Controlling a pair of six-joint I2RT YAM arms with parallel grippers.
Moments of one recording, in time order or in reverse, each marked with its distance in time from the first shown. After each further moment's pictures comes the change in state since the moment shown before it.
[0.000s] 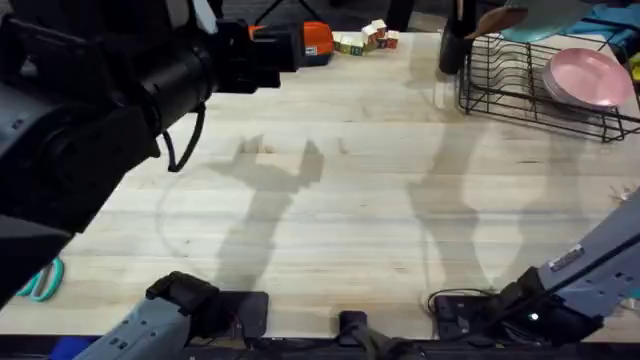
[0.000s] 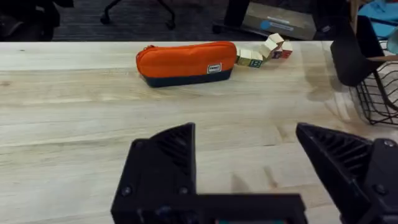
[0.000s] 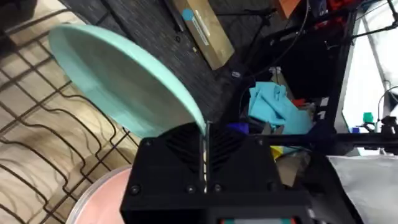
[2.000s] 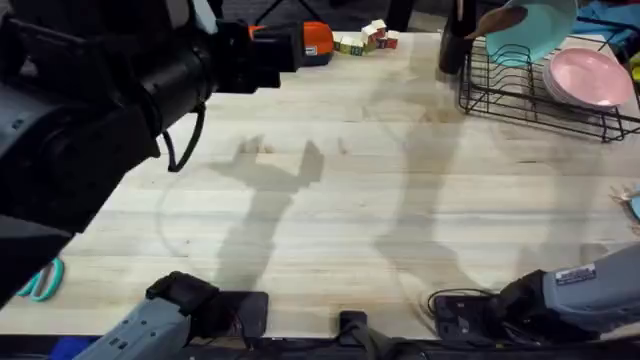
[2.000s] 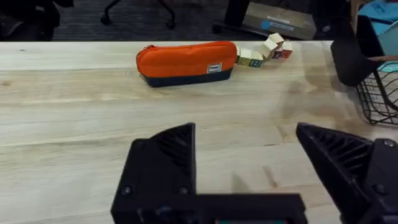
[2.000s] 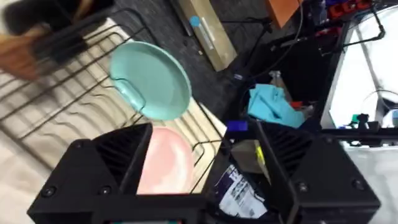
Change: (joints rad) left arm 0.000 0.000 0.000 0.000 0.000 0.000; right arm 0.005 -0.356 0.000 -0.397 -0.030 -0.010
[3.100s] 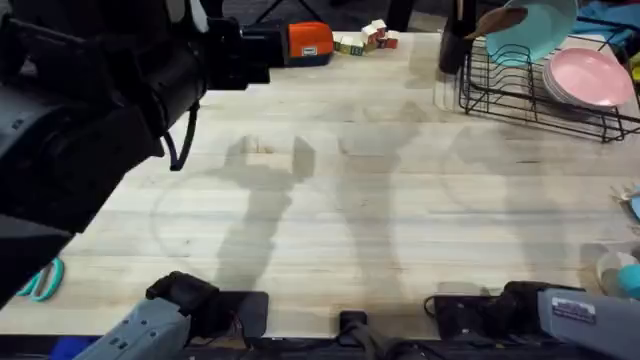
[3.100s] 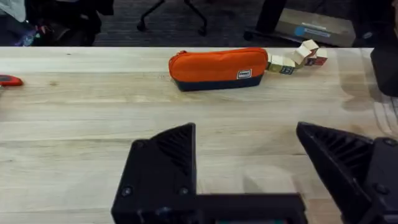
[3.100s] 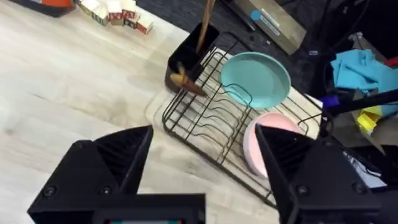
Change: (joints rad) left arm 0.000 0.000 0.000 0.003 -0.128 0.027; right arm 0.363 -0.429 -0.257 -0.223 0.249 0.614
